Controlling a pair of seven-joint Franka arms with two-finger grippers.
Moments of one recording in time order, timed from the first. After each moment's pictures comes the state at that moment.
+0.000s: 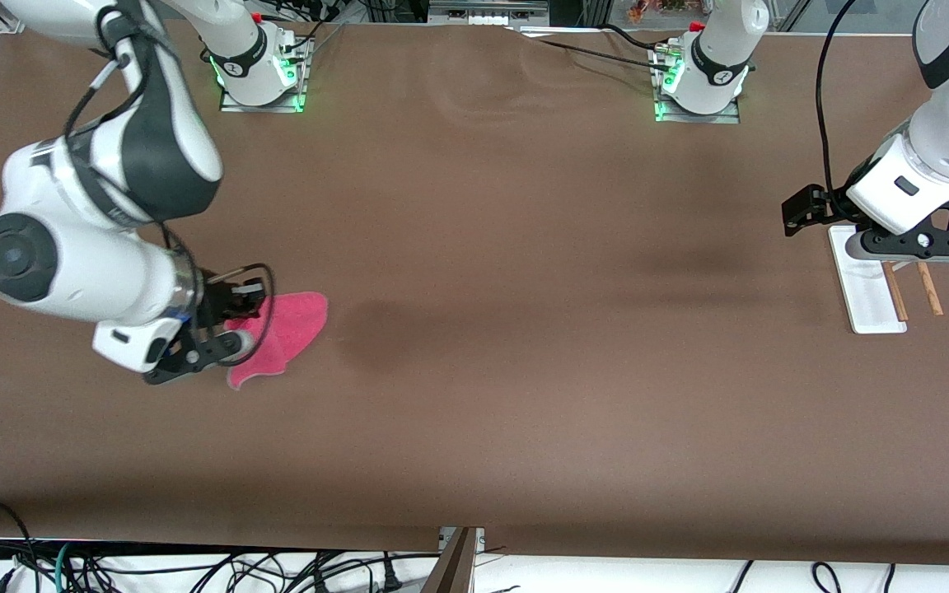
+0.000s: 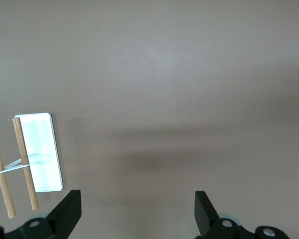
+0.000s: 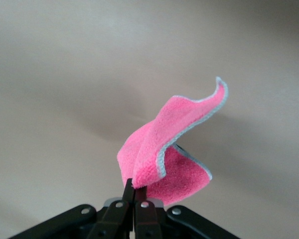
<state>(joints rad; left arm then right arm) 0.06 0.06 -0.18 -1.64 0.05 1.63 -0.09 0.28 0.58 0.02 -1.08 0.10 1.56 -0.05</state>
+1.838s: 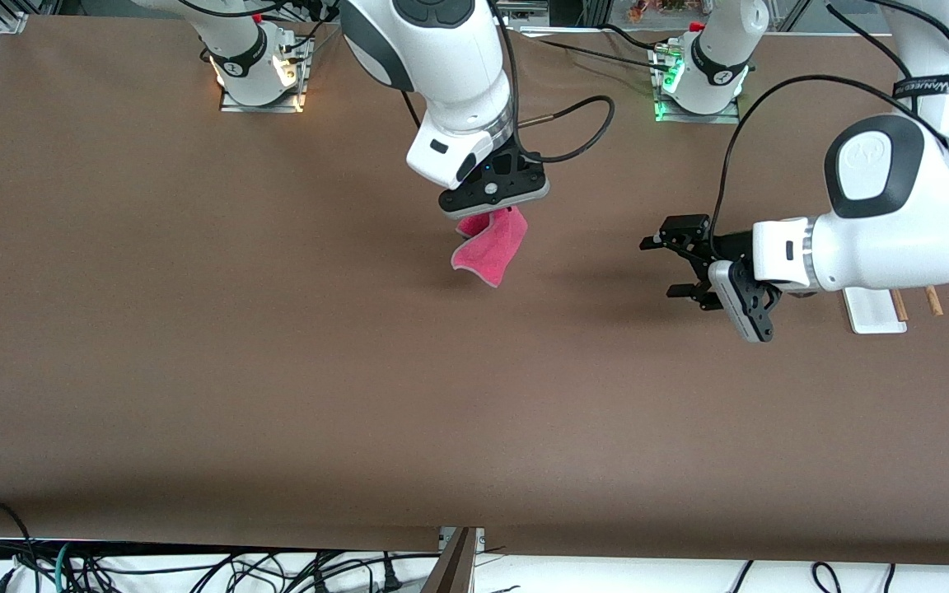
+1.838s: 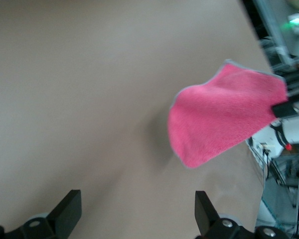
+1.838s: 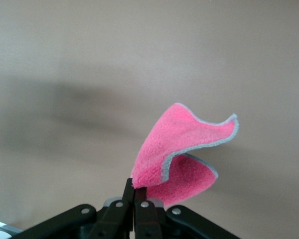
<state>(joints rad) 0.05 0.33 -0.20 -1.65 -0.73 1.77 0.87 0.80 0.58 0.03 -1.03 0.10 1.80 0.63</state>
